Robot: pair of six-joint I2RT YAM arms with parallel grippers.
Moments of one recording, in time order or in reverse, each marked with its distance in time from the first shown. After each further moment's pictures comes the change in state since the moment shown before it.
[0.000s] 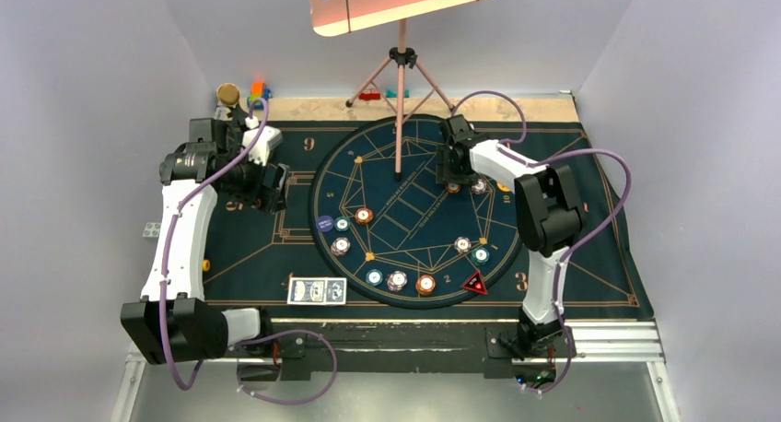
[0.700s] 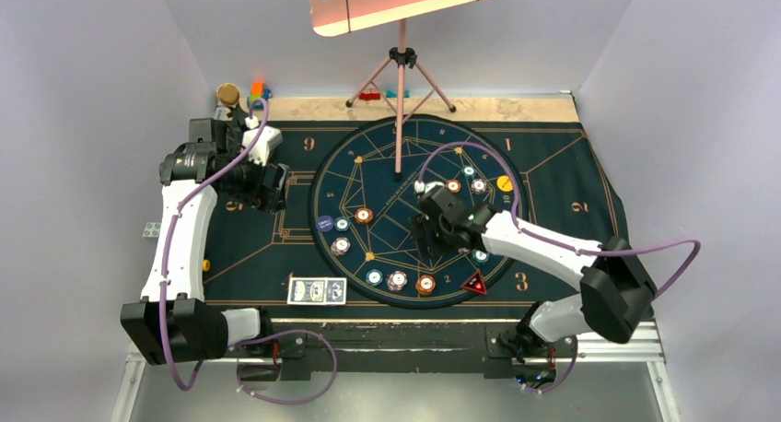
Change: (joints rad) left arm 0.000 -0.002 0.000 0.000 0.000 0.000; right arm 0.409 -0.596 -0.513 -0.031 -0.068 0.057
